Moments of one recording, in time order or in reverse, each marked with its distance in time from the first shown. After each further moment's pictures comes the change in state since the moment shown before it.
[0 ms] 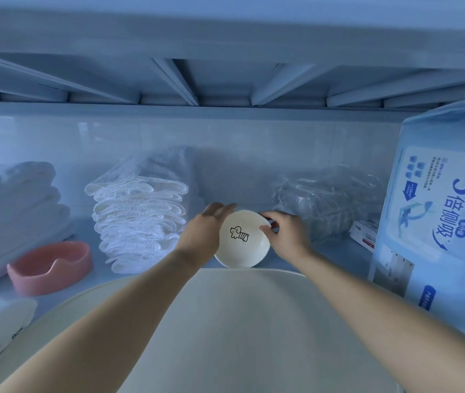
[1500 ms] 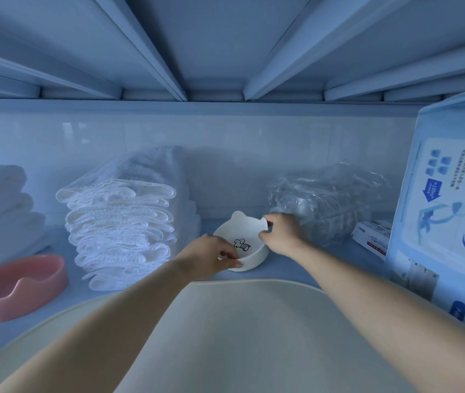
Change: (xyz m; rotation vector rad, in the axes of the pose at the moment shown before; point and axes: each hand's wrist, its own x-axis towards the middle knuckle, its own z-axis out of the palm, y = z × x) left_hand 0.019 -0.026 0.047 -0.163 -0.380 0.043; right_hand 0.040 0.027 0.017 -0.169 -0.195 0.214
